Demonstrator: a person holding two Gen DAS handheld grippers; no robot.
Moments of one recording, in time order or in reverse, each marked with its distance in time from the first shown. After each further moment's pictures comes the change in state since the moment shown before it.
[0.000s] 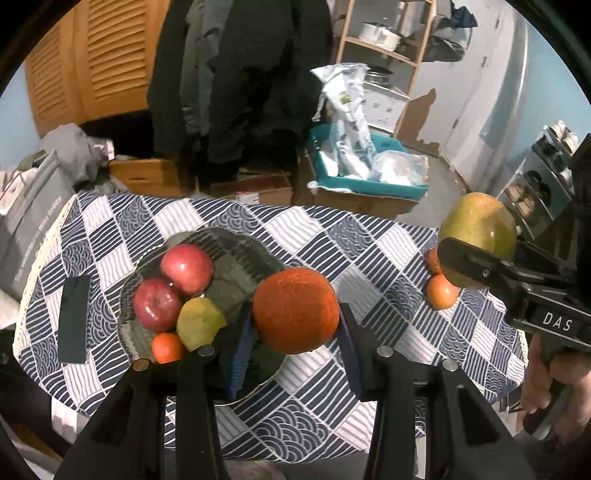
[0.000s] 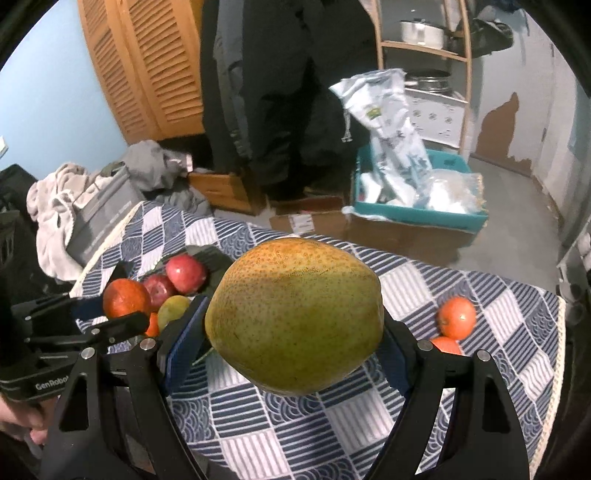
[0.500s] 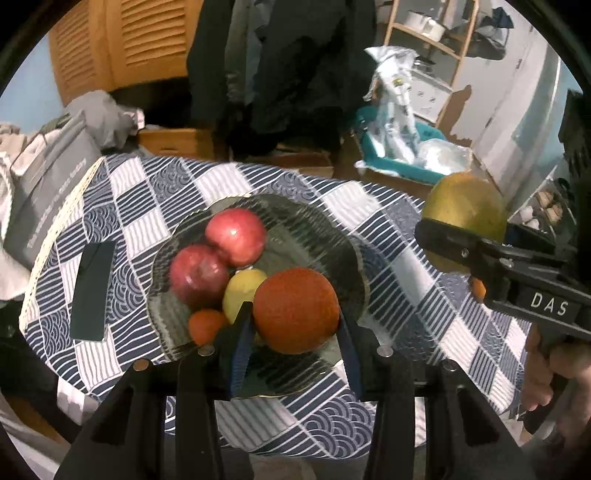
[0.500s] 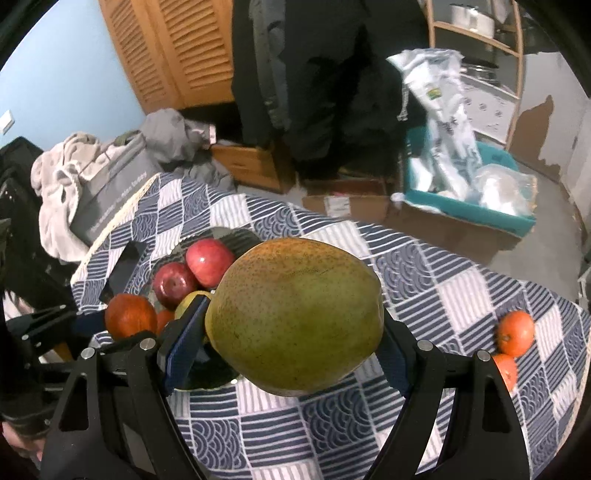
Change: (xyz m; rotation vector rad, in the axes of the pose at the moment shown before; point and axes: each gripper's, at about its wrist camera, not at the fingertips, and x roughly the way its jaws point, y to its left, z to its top) left arm 0.027 0.054 -0.021 -0.072 0.066 0.085; right arm 0.078 0.054 0.007 -0.060 0.100 0.069
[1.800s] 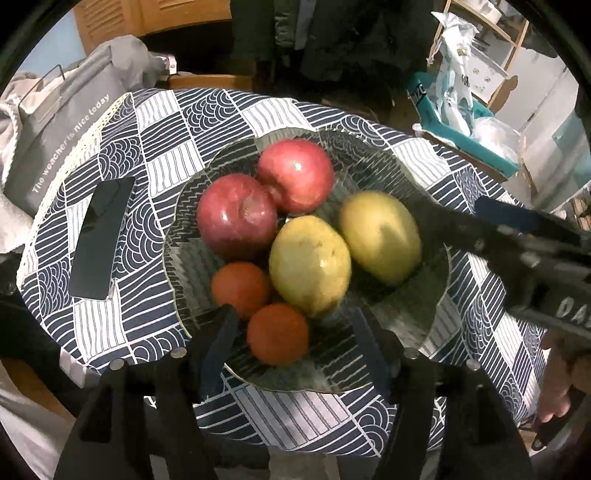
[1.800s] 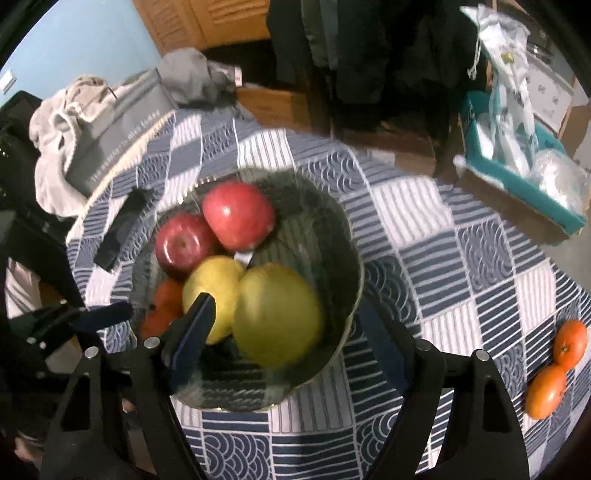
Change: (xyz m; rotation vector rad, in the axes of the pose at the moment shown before) left arm 0.051 0.042 -0.019 -0.097 0.144 0.085; right arm 0.073 0.037 -0.002 -0.068 0.156 0.051
